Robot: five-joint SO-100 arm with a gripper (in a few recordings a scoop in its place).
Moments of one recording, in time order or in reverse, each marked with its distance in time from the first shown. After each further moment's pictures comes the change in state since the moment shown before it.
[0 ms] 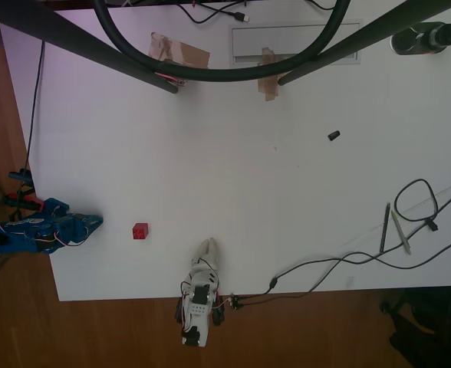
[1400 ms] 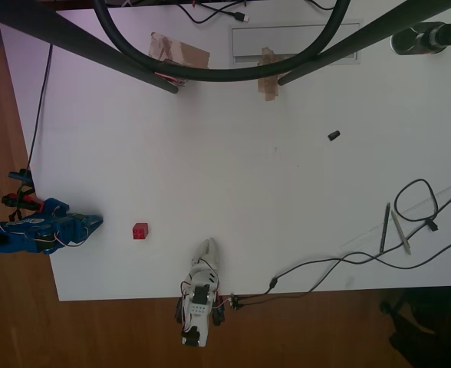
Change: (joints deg) arm 1.2 0.0 -1.6 0.7 -1.1
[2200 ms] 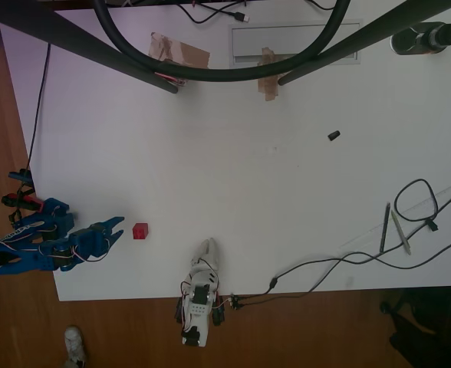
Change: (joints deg) arm -0.1 -66.4 -54.2 -14.8 -2.1
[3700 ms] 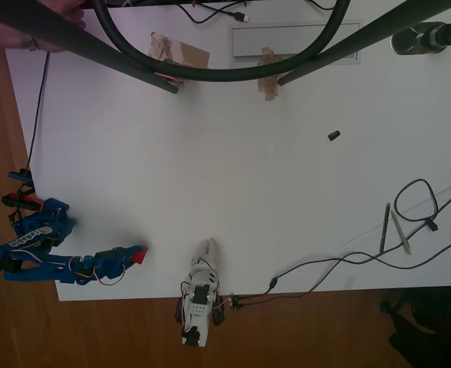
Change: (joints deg) arm 28.1 -14.8 2.0 -24.7 -9.4
